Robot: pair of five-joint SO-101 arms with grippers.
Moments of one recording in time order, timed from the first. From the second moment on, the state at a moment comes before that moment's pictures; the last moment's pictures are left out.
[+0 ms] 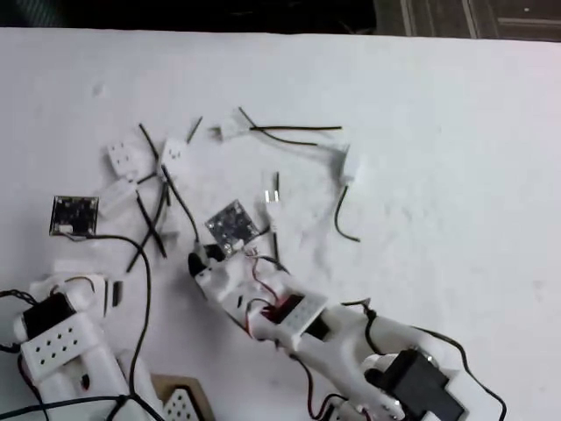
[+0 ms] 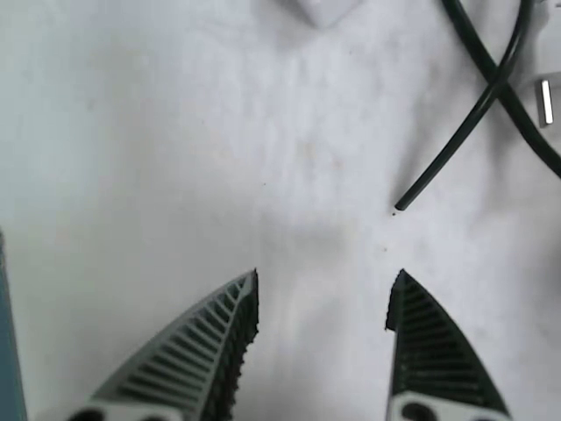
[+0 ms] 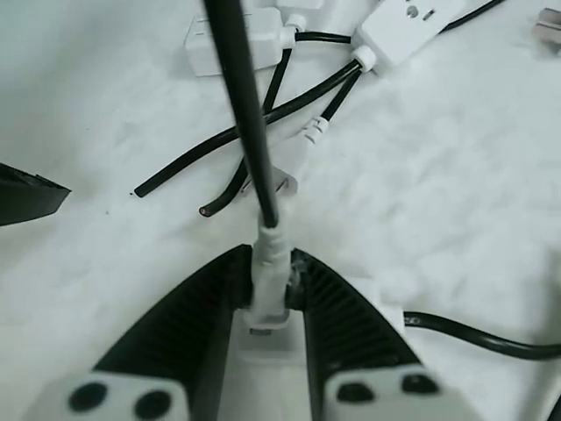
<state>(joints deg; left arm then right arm) -38.6 -60.1 75.5 59.2 -31.3 -51.2 -12.0 70.9 -14.0 -8.4</state>
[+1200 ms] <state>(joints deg) -38.6 -60.1 75.5 59.2 -31.3 -51.2 -21.1 70.8 7.1 -5.6</state>
